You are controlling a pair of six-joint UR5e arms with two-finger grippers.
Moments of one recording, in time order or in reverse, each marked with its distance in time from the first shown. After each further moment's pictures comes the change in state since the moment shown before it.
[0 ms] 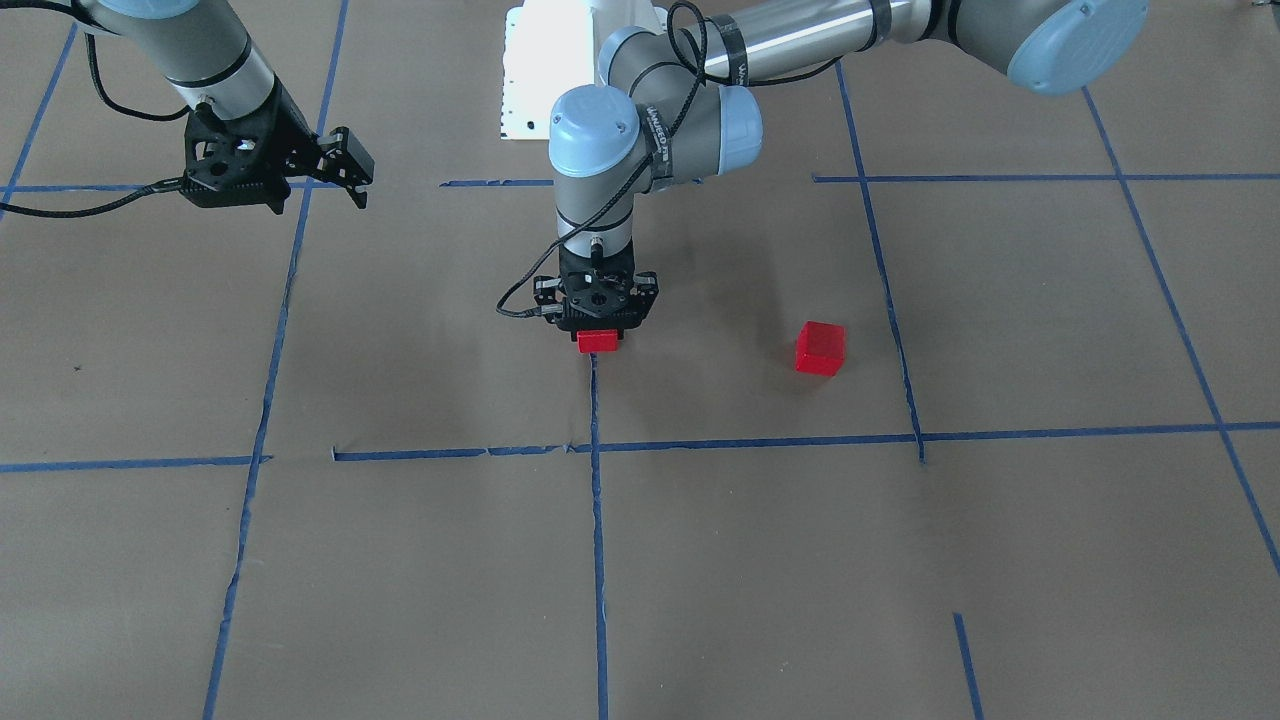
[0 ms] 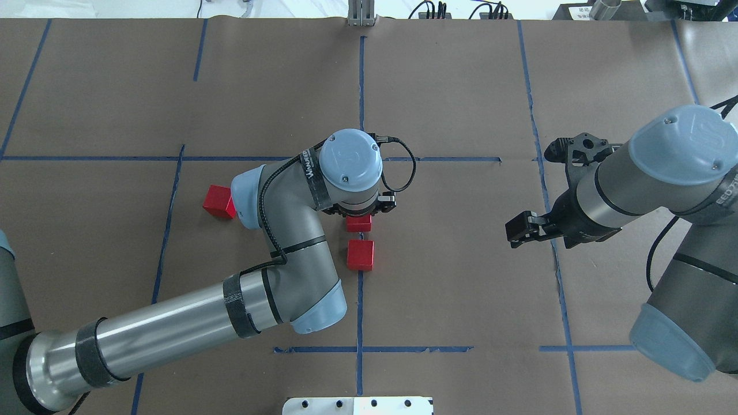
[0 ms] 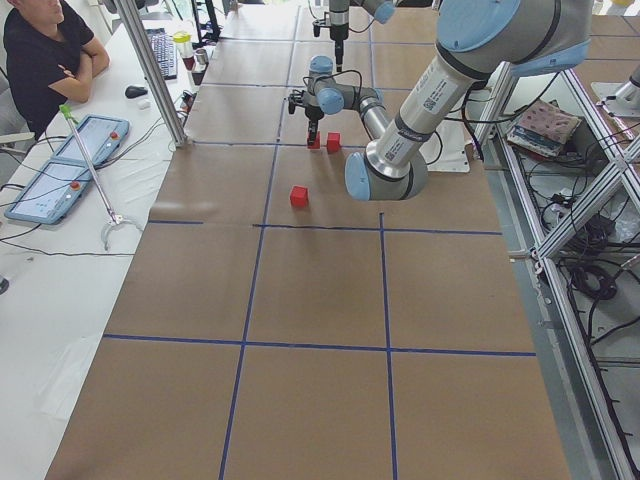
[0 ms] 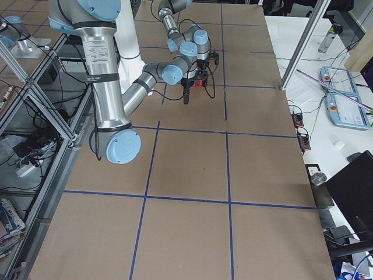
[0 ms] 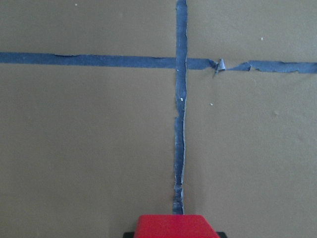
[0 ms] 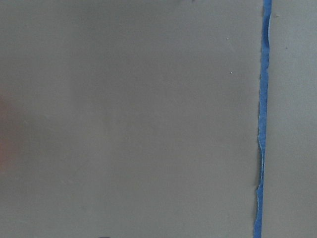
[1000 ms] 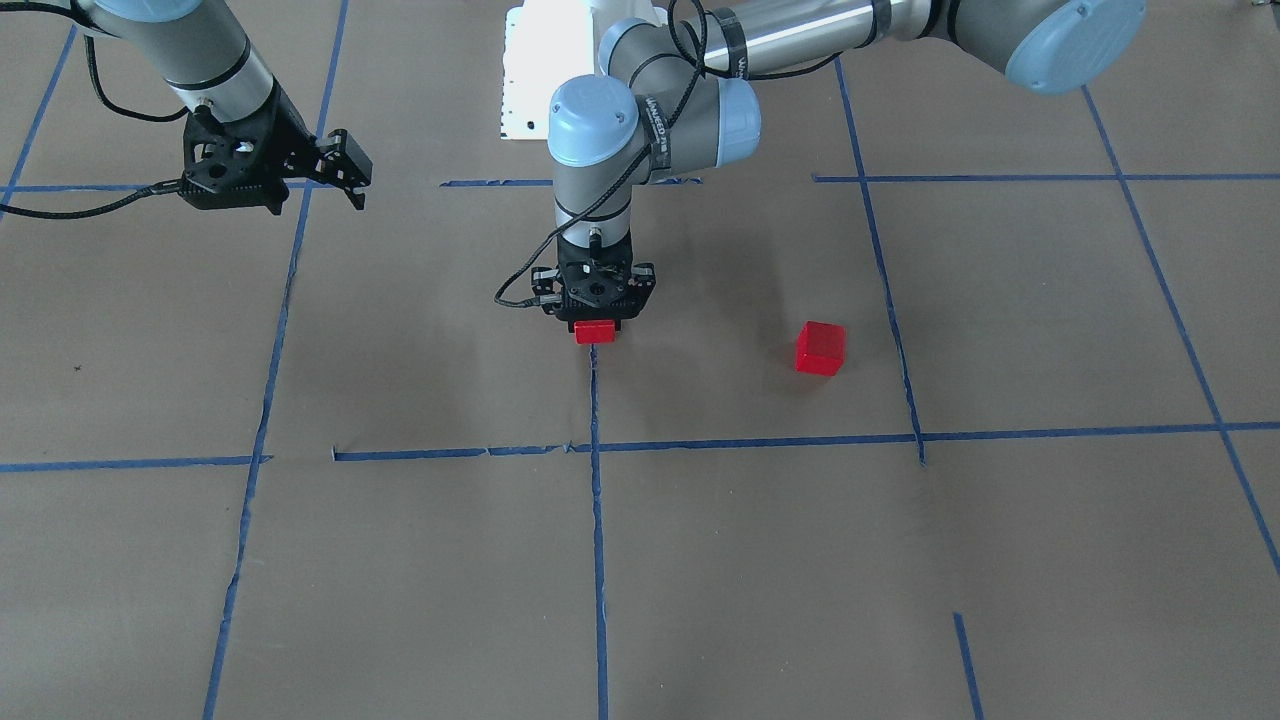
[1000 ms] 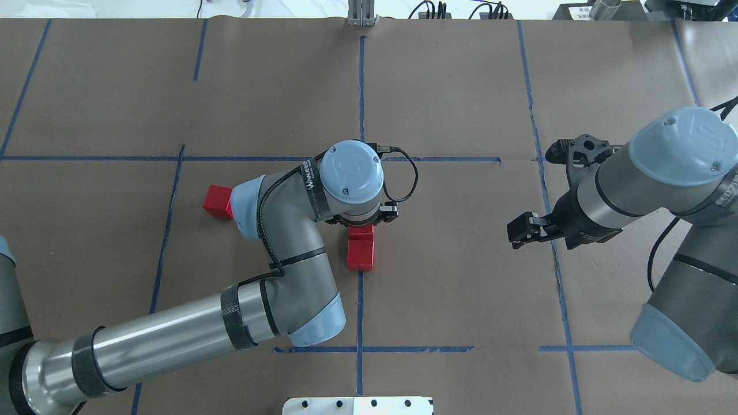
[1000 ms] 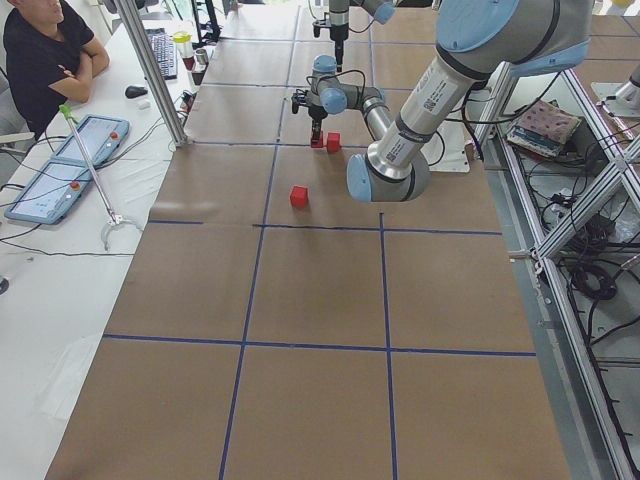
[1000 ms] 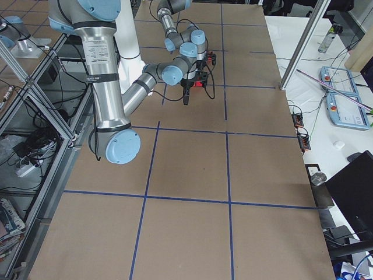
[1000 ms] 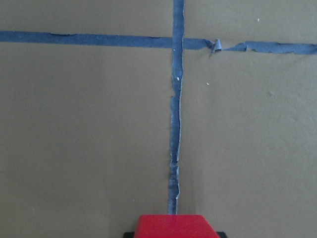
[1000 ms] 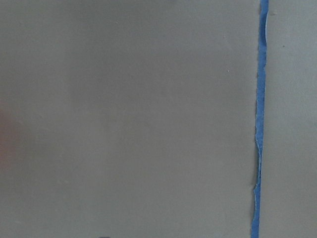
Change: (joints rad) left arm 0.022 0.015 -0.030 0.006 0.000 -0.010; right arm -0.001 -0.004 -0.003 0.000 0.000 0.000
